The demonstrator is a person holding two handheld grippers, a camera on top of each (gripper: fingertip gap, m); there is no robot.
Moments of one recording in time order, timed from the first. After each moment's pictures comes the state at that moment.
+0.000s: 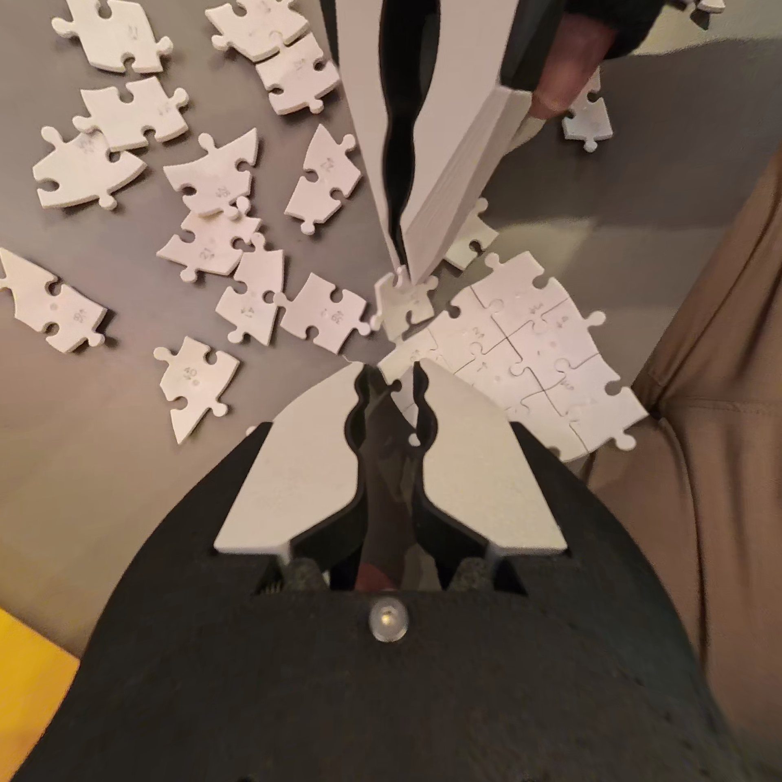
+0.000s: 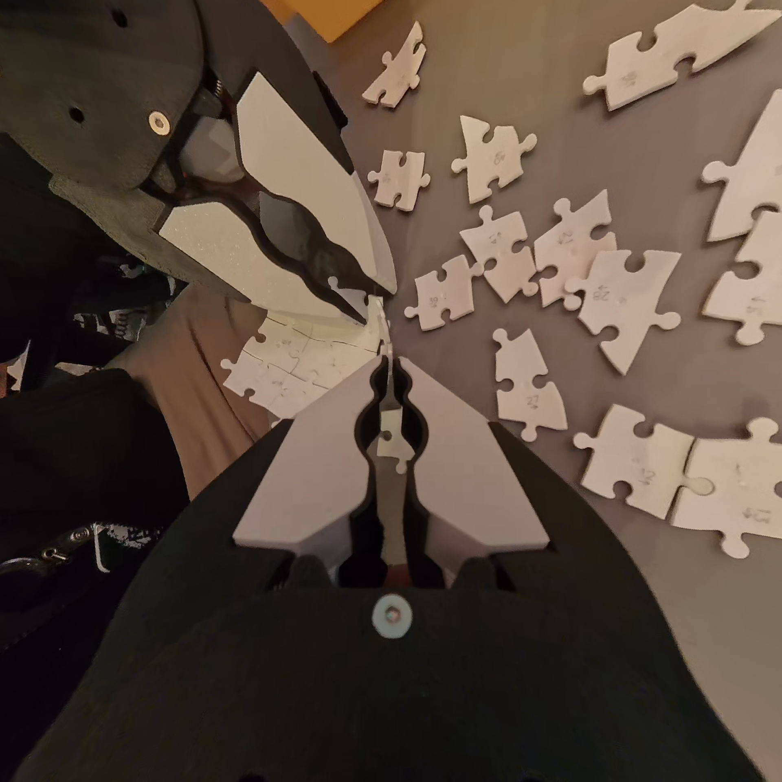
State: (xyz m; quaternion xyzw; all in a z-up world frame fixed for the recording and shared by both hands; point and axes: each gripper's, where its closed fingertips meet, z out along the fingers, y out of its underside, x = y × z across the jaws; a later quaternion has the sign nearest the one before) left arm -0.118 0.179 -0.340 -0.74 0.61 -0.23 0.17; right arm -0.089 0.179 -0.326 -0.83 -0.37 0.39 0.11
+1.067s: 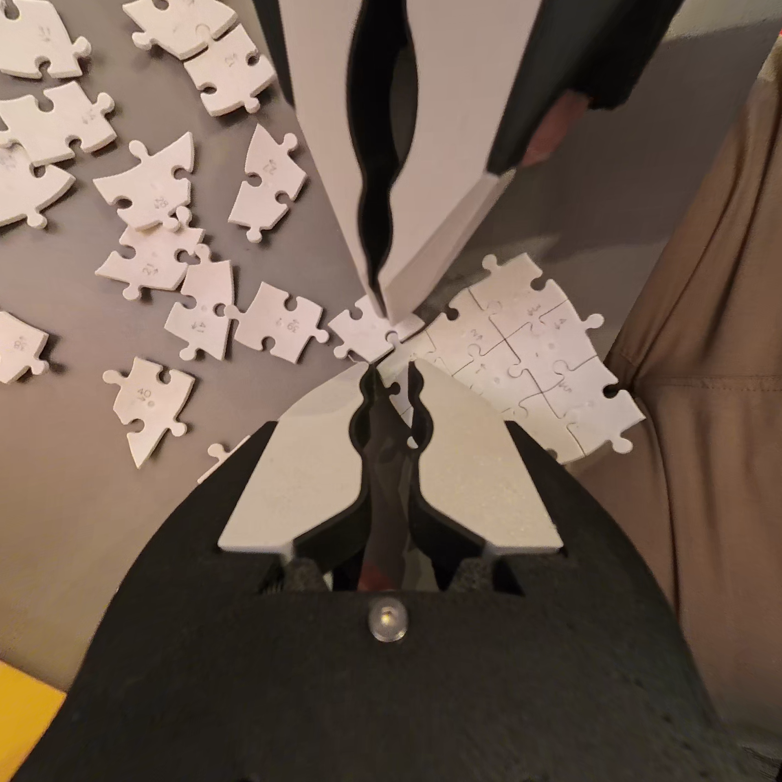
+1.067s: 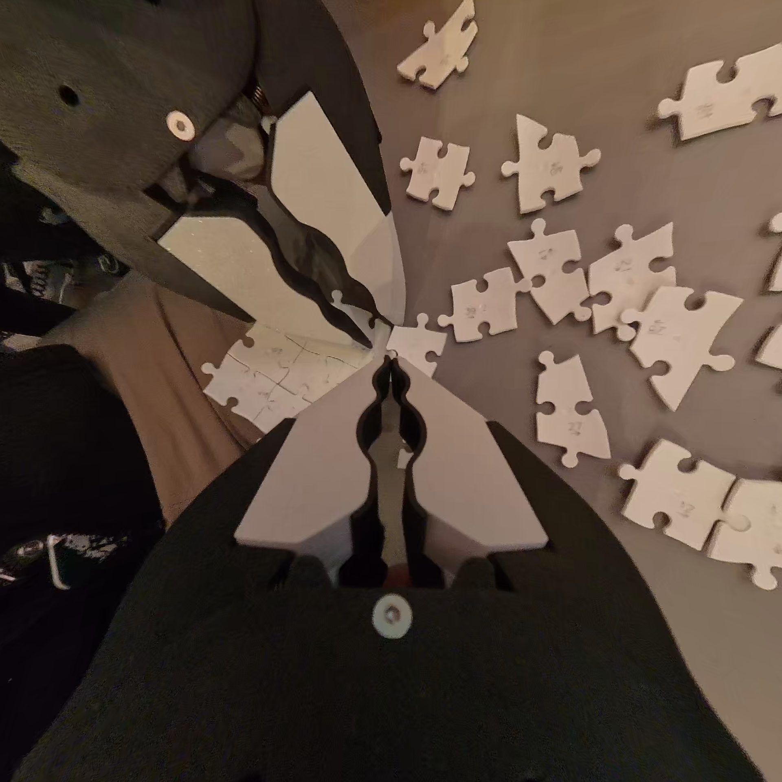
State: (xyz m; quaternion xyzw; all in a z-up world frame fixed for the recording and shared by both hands) left arm -0.114 0.162 -0.341 -0.72 0.64 -0.23 0.15; right arm -0.102 0.167 -0.326 -0.83 -0.42 0.34 0.13
